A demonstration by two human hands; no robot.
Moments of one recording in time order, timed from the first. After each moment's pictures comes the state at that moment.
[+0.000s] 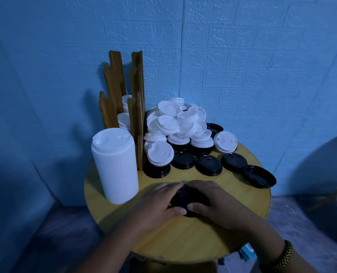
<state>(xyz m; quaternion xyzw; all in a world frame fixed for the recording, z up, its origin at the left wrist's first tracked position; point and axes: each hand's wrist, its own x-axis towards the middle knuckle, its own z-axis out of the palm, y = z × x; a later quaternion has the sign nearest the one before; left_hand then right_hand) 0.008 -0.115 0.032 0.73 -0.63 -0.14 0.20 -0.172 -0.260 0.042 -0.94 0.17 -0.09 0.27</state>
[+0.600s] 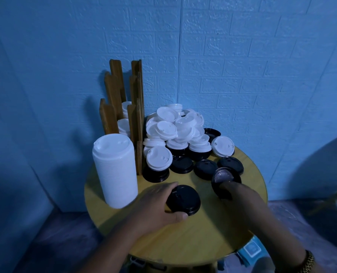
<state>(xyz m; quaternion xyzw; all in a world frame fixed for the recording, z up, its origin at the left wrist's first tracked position) 0.007 -0.112 0.036 0.76 -0.59 -0.15 0.23 -0.204 -0.284 0.052 -0.91 0.39 -0.08 0.05</state>
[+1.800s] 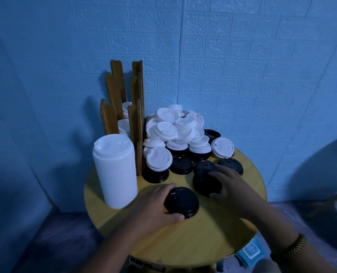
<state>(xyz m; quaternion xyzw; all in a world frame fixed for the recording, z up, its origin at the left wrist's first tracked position) 0.008 -0.109 0.029 0.76 -0.56 -0.16 0.27 -0.189 -0.290 0.072 -0.94 0.33 -0.05 0.10</state>
